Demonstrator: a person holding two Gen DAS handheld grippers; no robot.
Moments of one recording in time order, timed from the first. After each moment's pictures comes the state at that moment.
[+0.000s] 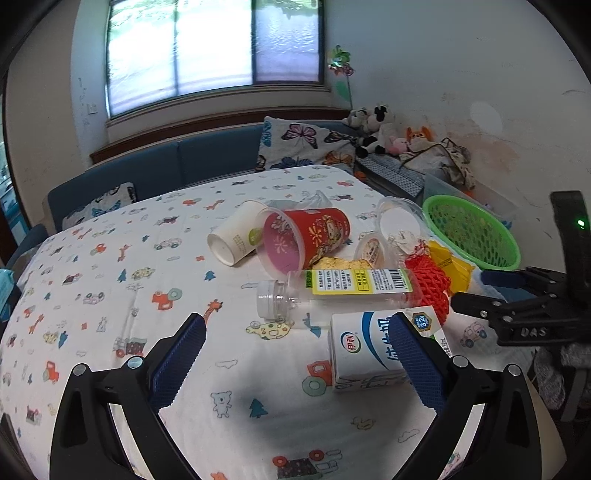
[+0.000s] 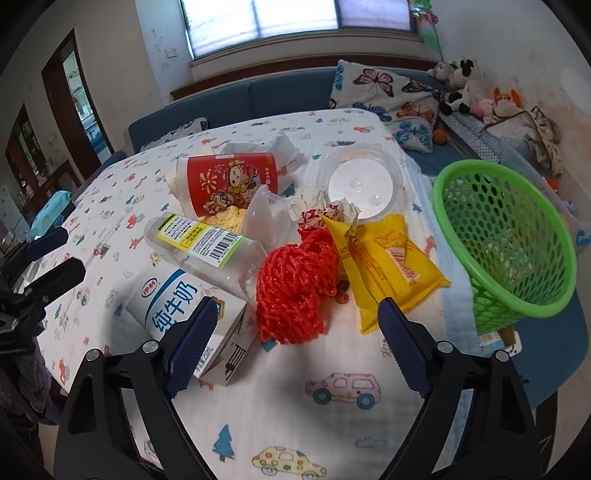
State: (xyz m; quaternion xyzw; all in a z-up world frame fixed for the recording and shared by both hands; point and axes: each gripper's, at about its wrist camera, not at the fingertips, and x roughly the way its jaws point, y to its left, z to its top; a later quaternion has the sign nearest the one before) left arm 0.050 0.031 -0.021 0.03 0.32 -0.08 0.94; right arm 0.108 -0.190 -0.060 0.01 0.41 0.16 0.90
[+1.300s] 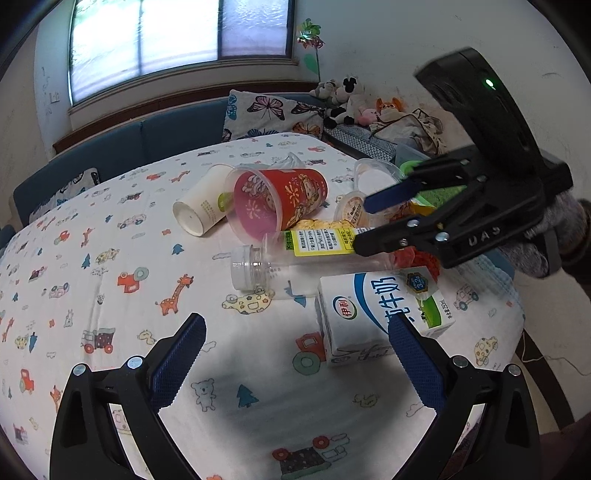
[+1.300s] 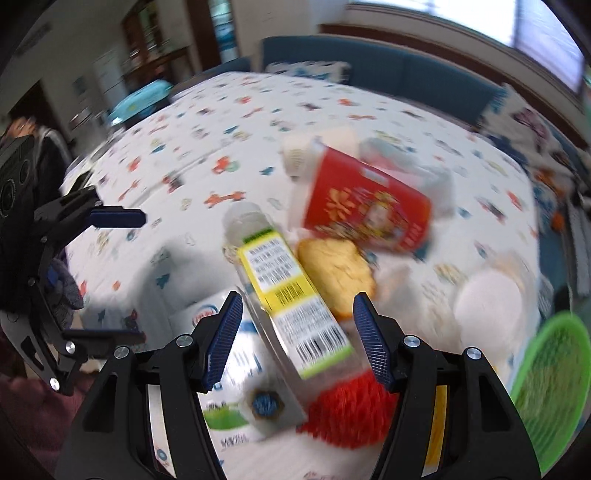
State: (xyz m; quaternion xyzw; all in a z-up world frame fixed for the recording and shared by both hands) left arm 0.062 0.036 -0.050 0.04 0.38 -0.15 0.91; right arm 0.181 -0.089 -0.043 -0.19 0.44 0.41 0.78
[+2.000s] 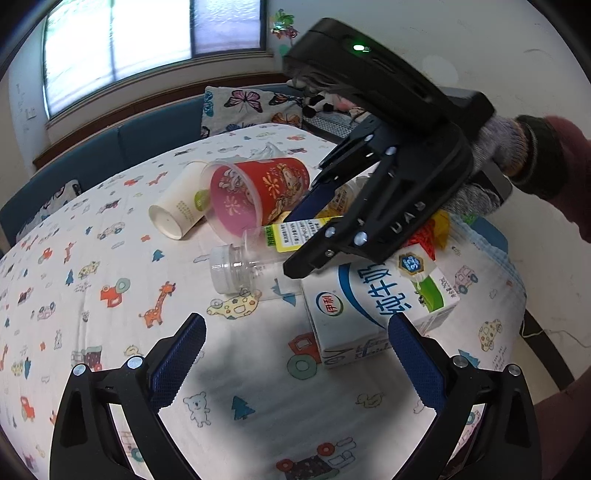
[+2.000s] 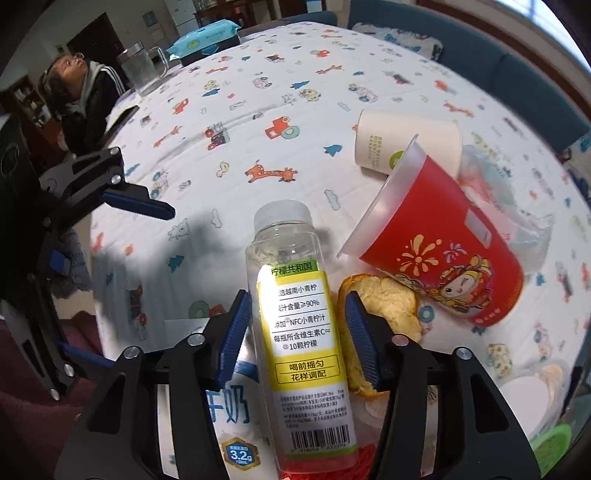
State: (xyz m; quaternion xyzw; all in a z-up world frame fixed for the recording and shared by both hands) left arm 0.077 0.025 -0.059 0.07 0.38 -0.18 0.90; right arm 0.215 -0.035 -0.070 -0.26 0.48 0.52 0.66
